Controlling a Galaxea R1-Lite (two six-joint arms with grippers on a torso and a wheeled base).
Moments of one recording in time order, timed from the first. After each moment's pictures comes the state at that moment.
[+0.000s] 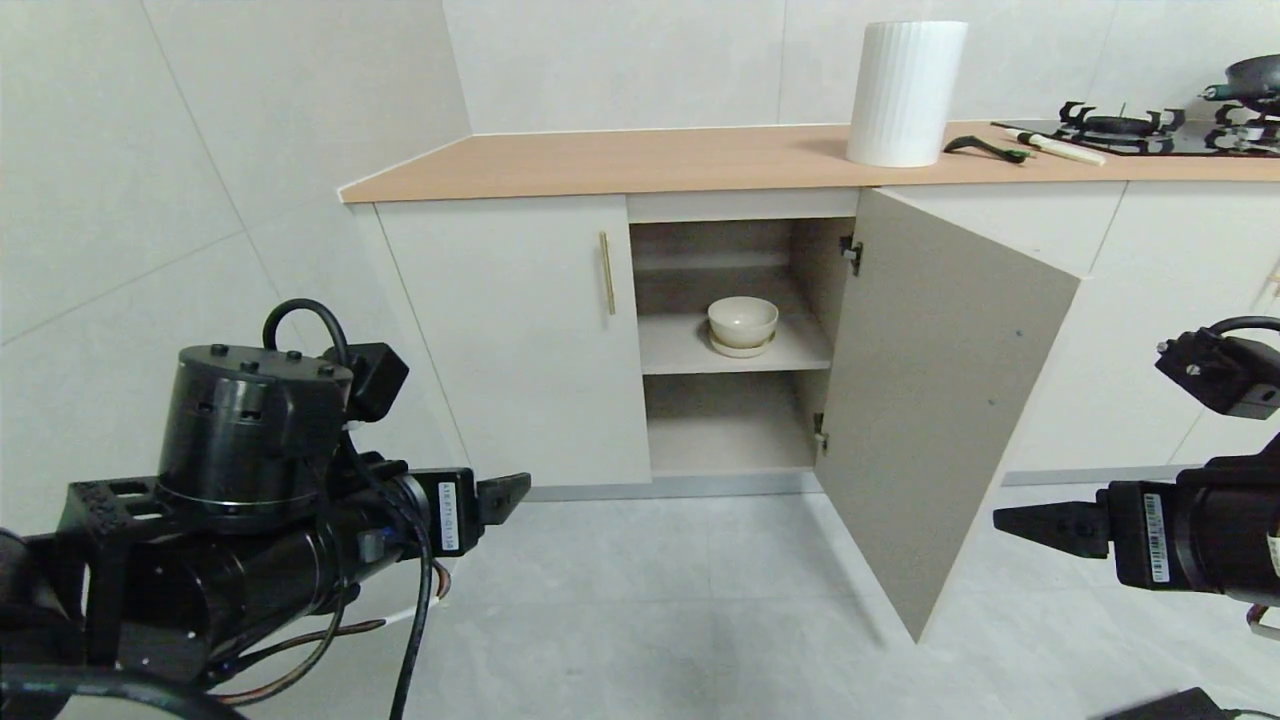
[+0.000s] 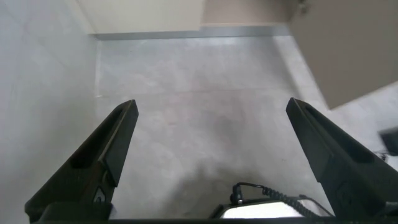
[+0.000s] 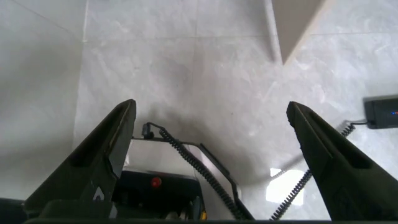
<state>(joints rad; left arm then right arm) -0.53 1.48 -0.71 -0.23 0.35 -0.34 0.55 1.28 -0.88 0.30 -0.23 0.44</state>
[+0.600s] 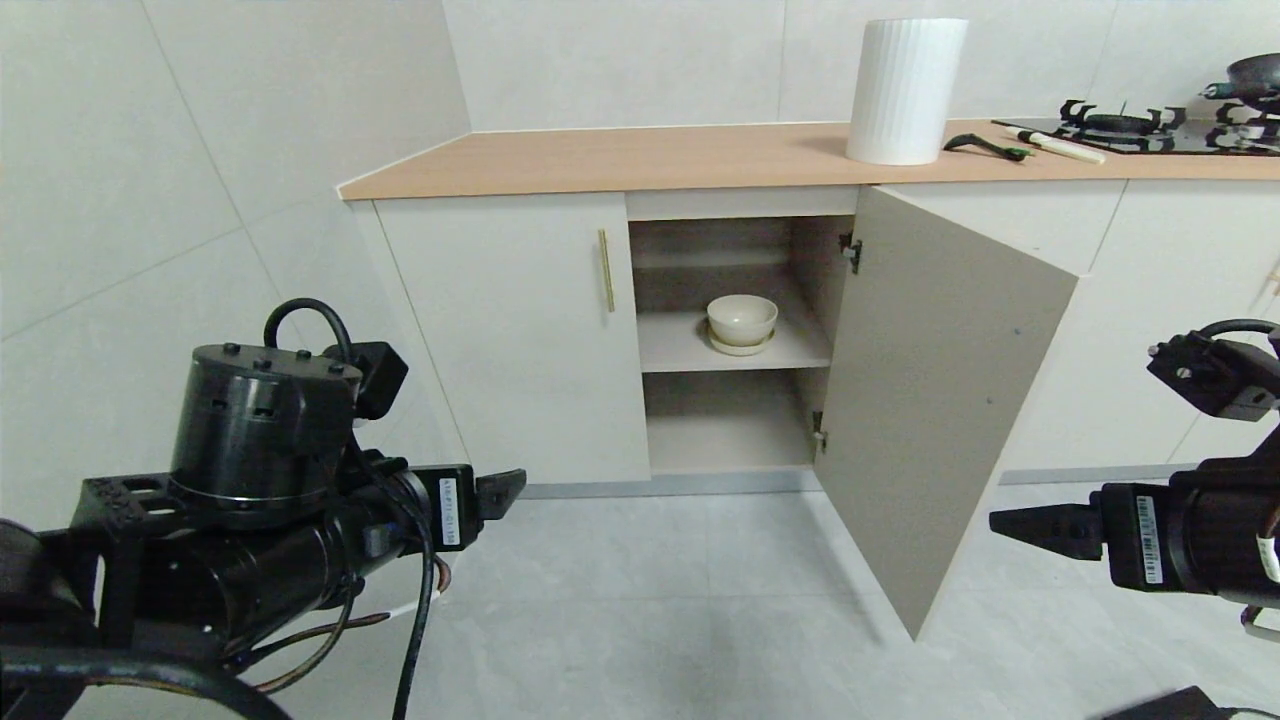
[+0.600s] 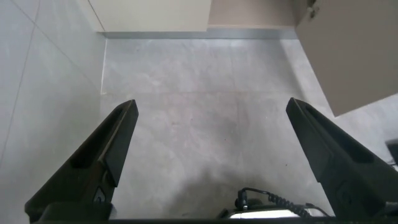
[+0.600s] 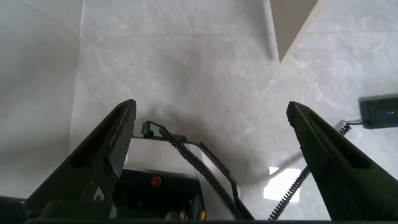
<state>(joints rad) -0.53 1.49 -0.71 -0.23 0.38 -0.34 0.55 1.28 -0.88 0.30 -0.23 0.44</state>
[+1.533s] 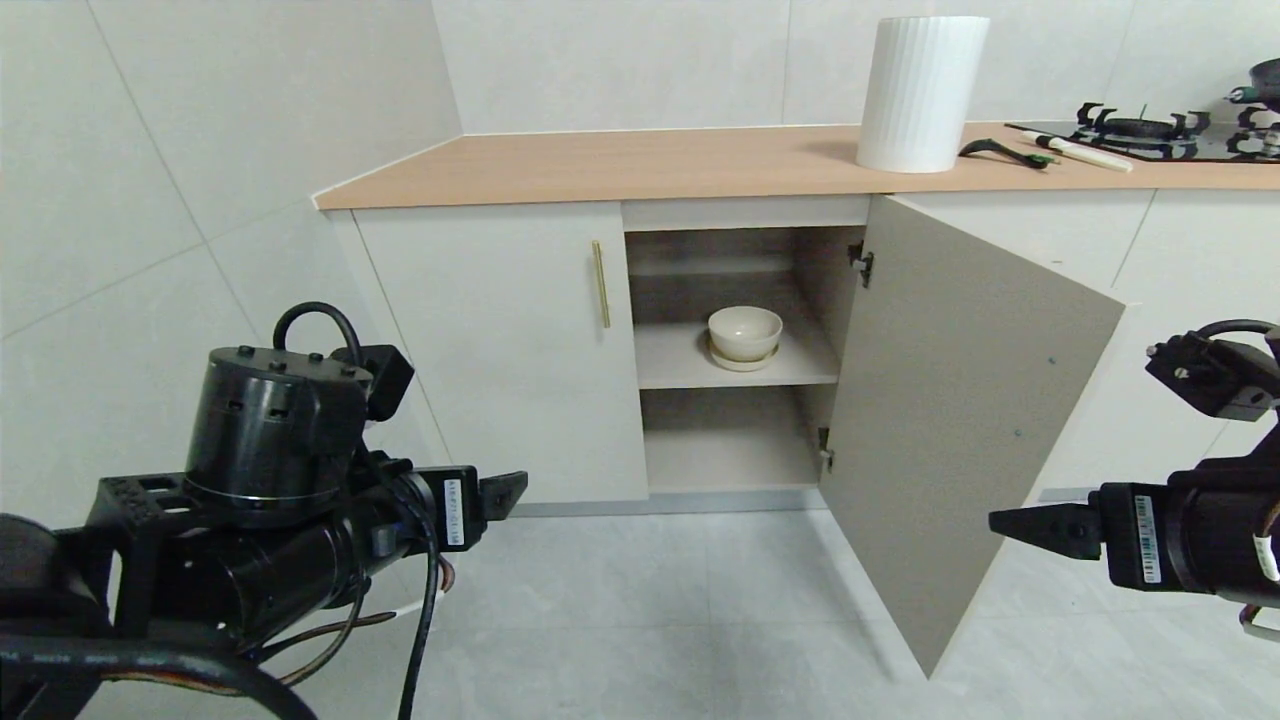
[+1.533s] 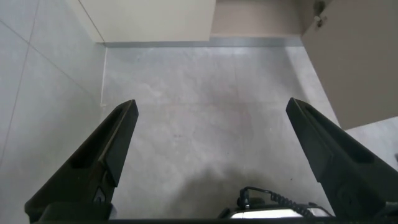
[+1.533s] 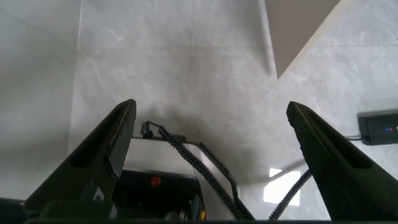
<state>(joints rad) -0.53 1.51 -0.72 -0.23 0.39 -0.34 0.55 1.28 -0.88 0.30 -0.23 0.44</state>
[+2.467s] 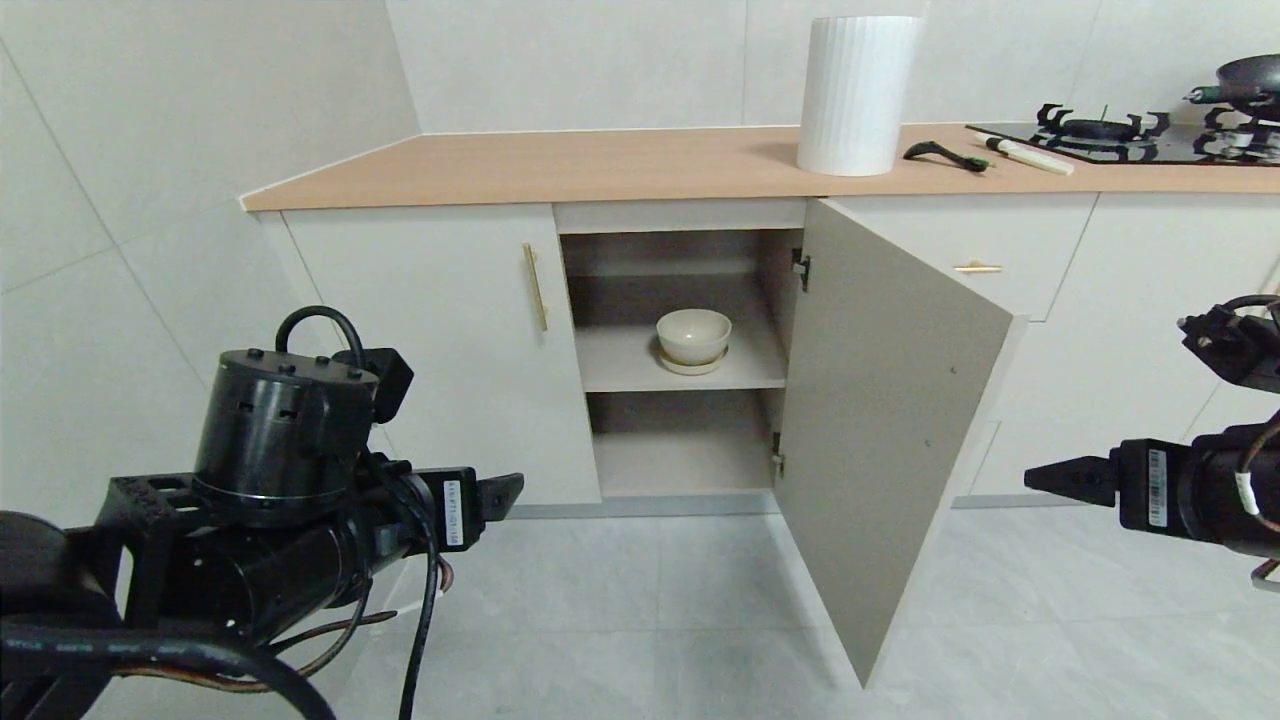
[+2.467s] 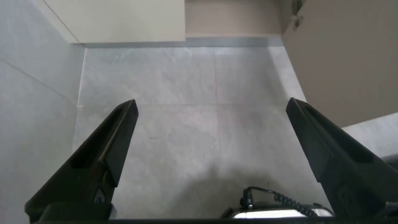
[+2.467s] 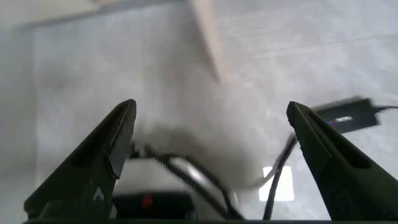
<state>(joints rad) -0.53 1.52 -0.71 -0.24 0.41 -0.34 0.37 1.32 -0.91 0.28 -0.27 0.44</state>
